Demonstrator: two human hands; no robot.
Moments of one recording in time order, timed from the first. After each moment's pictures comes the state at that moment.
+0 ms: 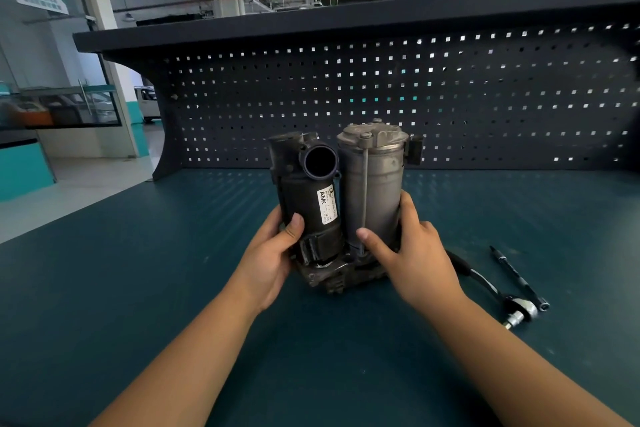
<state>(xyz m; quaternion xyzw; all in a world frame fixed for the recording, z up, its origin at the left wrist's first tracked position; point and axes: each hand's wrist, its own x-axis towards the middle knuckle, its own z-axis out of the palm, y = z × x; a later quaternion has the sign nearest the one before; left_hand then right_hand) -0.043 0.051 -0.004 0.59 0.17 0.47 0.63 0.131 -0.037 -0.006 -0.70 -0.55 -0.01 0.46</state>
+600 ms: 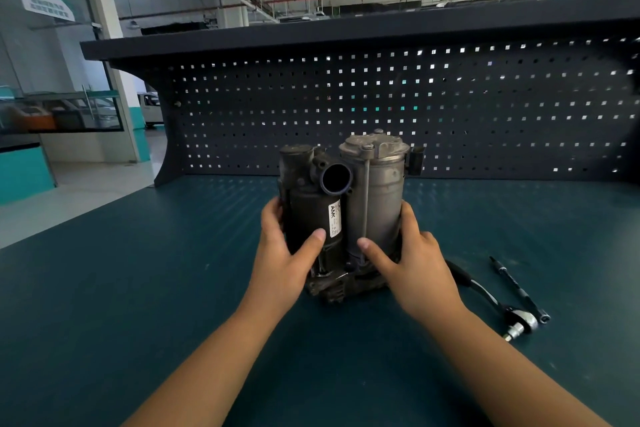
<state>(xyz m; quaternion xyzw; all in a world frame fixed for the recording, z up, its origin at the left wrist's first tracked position) -0.034 0.032 0.002 0.71 0.29 0.55 0.34 0.130 -0.038 -0.006 -0.69 -0.56 -0.01 0.46</state>
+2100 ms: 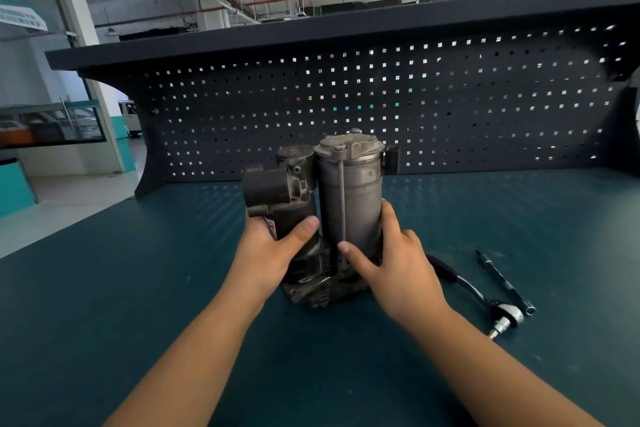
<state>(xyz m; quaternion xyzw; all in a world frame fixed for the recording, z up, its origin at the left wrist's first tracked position) -0.030 0.038 0.024 0.70 0.24 0.51 0.43 0.130 -0.036 -0.007 -0.70 -0.56 -0.04 0.44</state>
